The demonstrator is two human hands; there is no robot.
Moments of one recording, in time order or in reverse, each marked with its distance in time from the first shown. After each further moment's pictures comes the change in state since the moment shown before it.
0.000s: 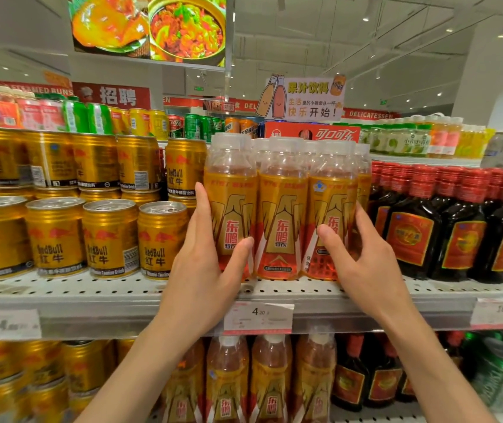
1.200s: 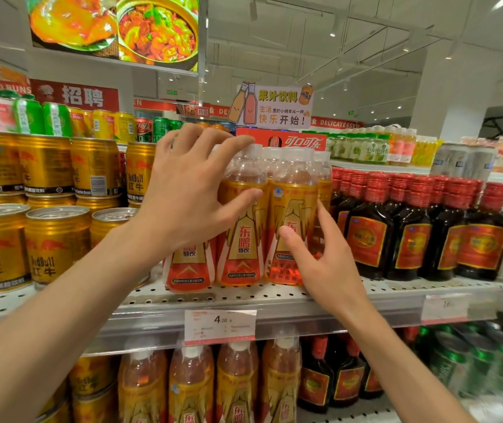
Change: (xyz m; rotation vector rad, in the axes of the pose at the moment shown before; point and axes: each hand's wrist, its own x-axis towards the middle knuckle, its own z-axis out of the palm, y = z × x) left_hand 0.100 0.036 -0.009 0.566 0.091 0.547; right_hand 0.003 -0.008 -0.004 0.080 0.019 0.032
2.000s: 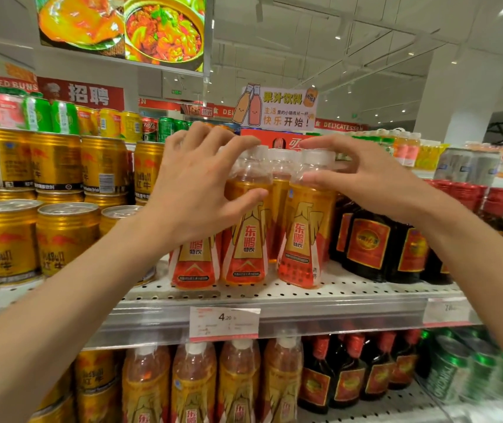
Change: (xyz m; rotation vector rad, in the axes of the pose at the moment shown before) left_hand 0.004 -0.002 -0.005 -0.013 -0.050 -0.007; right_hand 0.084 -0.075 -0.077 -0.239 -0.360 -0.193
